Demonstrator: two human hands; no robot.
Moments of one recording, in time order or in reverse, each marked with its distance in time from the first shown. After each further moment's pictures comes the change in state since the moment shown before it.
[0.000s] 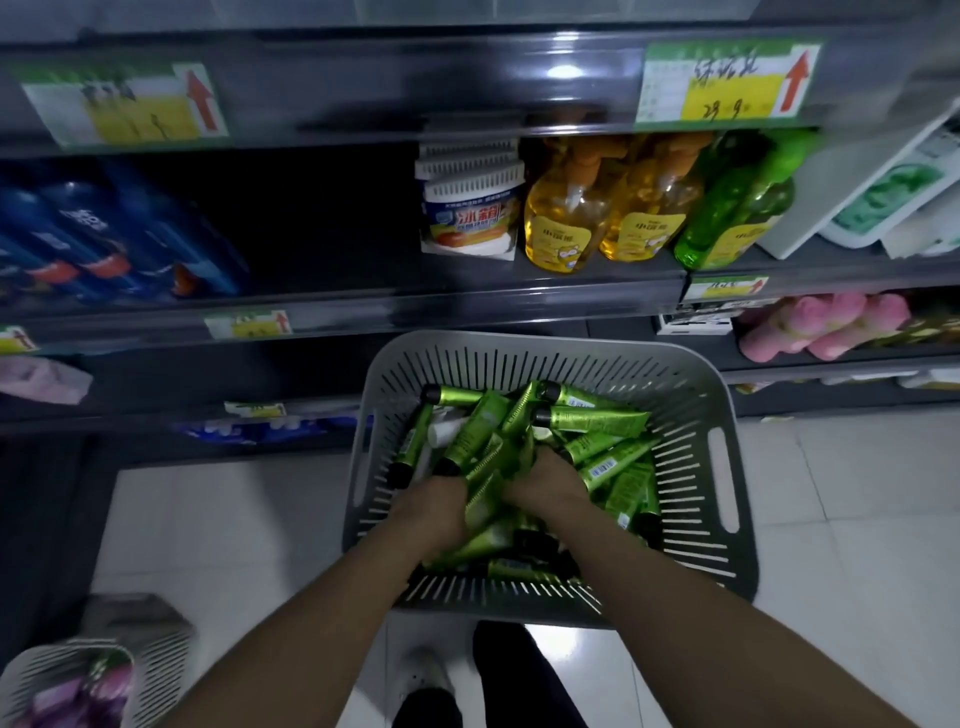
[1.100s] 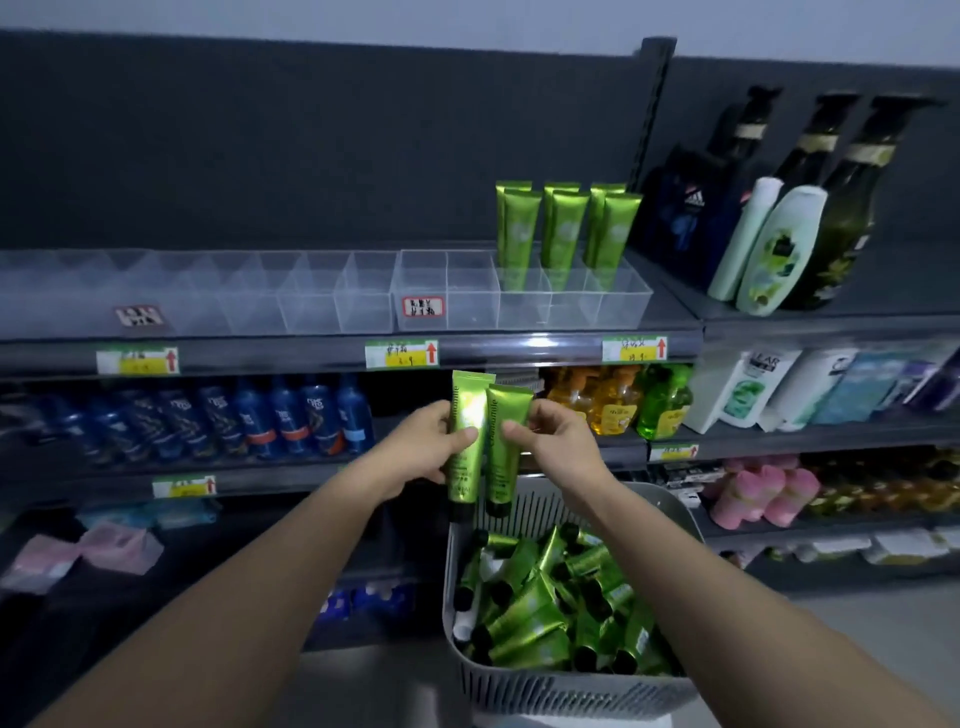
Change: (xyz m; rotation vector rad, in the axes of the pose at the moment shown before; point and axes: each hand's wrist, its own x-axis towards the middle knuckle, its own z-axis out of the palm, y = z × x) left_hand -0.213 -0.039 -0.179 -0.824 0.551 0.408; right_hand -0.215 -0.144 -0.099 0.742 0.240 -0.837
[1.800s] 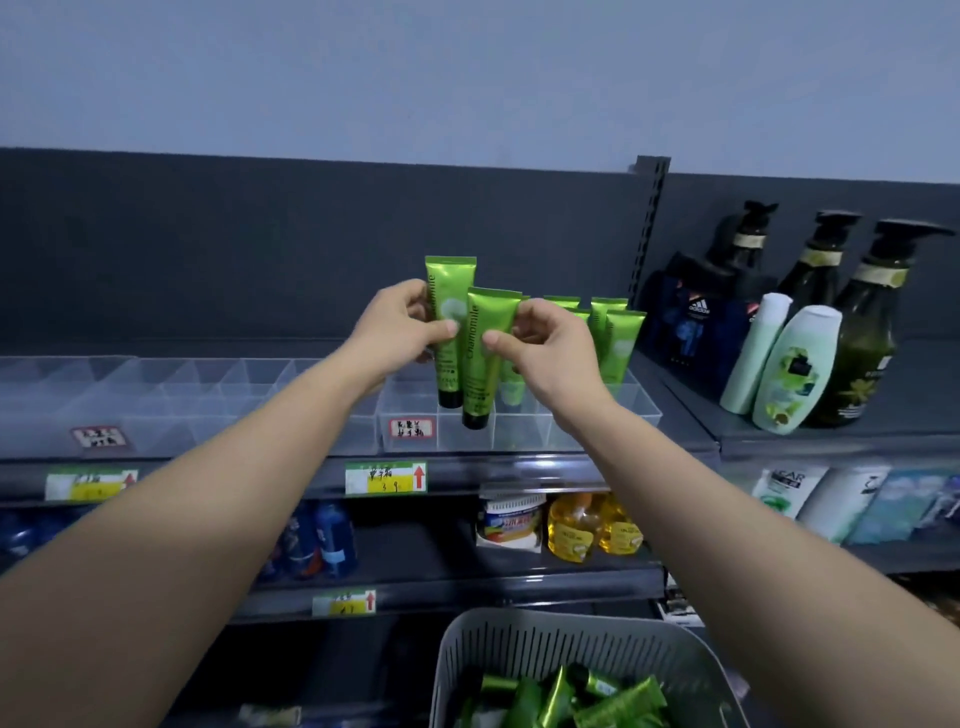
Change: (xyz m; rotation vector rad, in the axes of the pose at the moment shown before) left_hand 0.091 0.158 -0.110 -0.058 0.364 0.414; right_hand 0.127 -0.162 -0.005 -0.121 0.169 -0.462
